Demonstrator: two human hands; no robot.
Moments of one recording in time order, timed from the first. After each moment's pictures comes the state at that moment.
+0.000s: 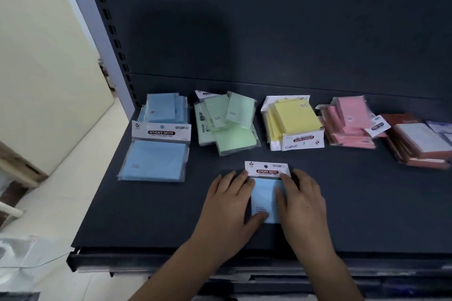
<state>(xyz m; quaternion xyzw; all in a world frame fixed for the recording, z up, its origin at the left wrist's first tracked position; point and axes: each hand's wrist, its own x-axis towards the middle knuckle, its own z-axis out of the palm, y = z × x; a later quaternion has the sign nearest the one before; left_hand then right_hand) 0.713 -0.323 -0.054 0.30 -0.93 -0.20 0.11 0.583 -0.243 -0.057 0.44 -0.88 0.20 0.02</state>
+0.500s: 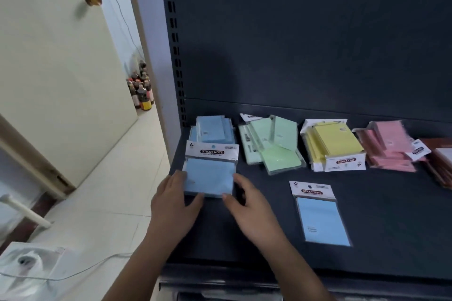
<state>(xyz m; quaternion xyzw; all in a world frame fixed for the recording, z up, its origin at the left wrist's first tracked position) 0.839 -0.410 -0.035 0.56 -0.75 -0.27 0.20 0.707 -0.341 -0.025 0.44 -0.72 0.42 -0.34</state>
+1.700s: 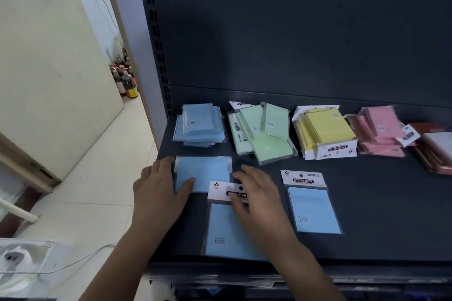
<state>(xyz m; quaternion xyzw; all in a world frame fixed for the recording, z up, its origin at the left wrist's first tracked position) 0.832 -0.425 -0.036 0.58 -0.77 -0.21 0.17 0.684 -0.321 -0.028 0.56 -0.78 0.25 -0.12</state>
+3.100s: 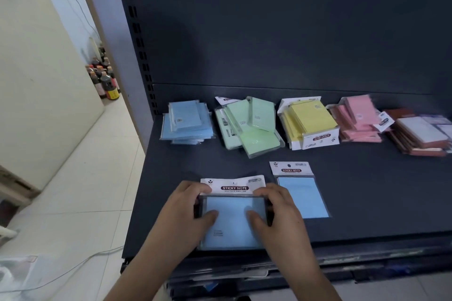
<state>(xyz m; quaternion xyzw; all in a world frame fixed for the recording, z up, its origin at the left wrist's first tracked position) 0.827 -0.383 -0.032 0.40 -0.81 -0.39 0.17 0.687 -0.269 -0.033 0.41 -0.81 0.37 -0.17</state>
